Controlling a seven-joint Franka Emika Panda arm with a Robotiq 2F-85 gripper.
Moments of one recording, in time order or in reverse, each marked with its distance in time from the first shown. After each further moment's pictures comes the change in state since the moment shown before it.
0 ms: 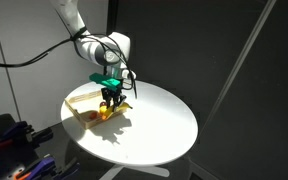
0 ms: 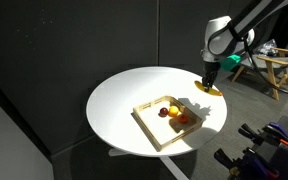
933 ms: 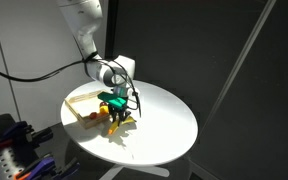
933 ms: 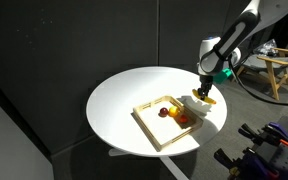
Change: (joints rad) arm -0.015 0.268 -0.024 0.138 -0.002 0.125 0.000
